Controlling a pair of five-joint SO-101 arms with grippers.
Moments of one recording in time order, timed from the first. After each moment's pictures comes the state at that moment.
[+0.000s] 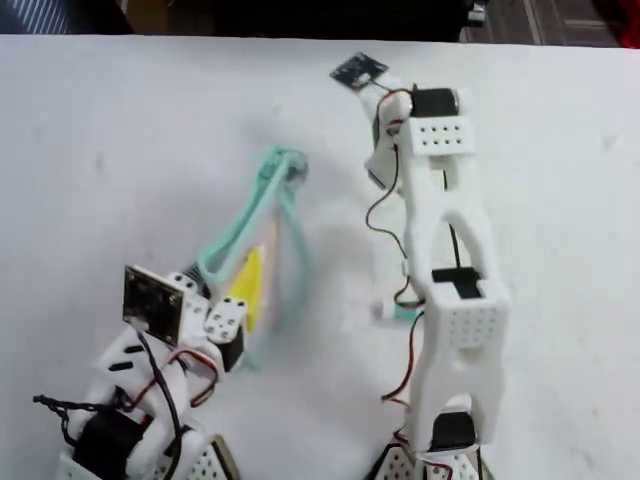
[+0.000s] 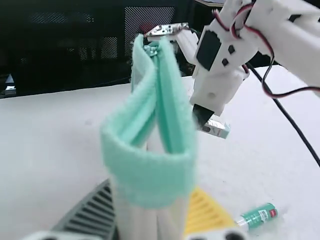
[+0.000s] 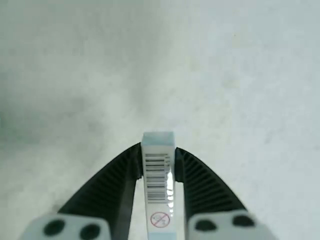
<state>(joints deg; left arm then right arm) 23.1 -103.5 73.5 54.4 7.8 -8.4 33.1 -42.1 92.3 39.5</state>
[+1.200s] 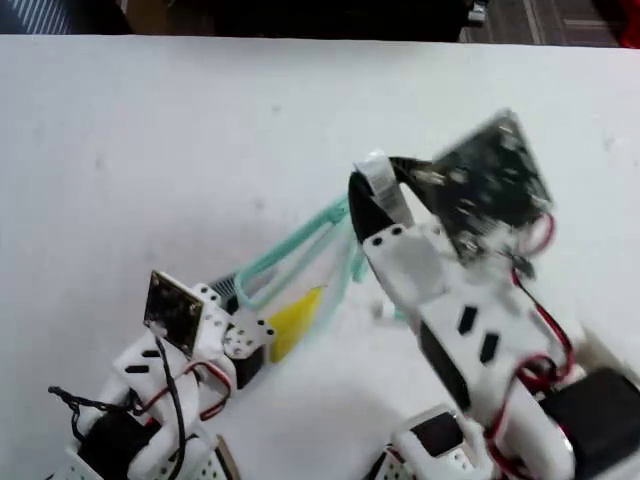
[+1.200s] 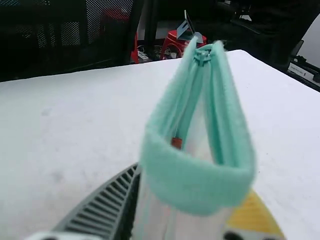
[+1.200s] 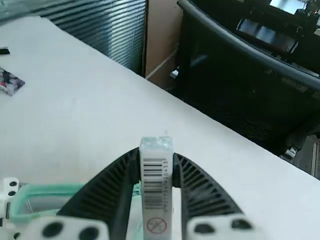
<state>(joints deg) 30.9 -104.5 75.4 56.0 10.8 -27.4 -41.5 -23.0 92.0 13.1</state>
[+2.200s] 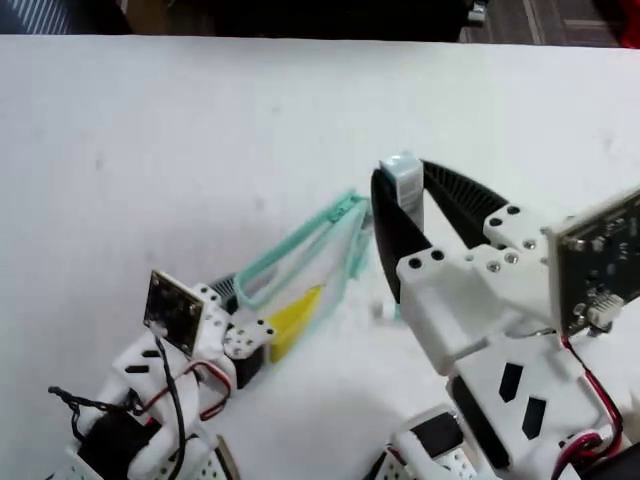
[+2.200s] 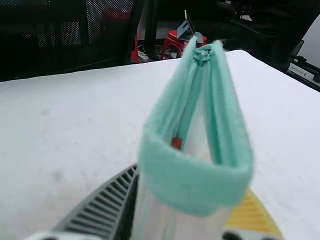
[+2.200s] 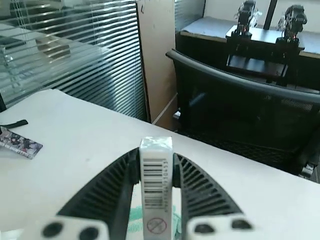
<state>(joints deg) 30.9 -104.5 75.4 56.1 10.8 -27.3 -46.5 -22.9 86.7 3.2</state>
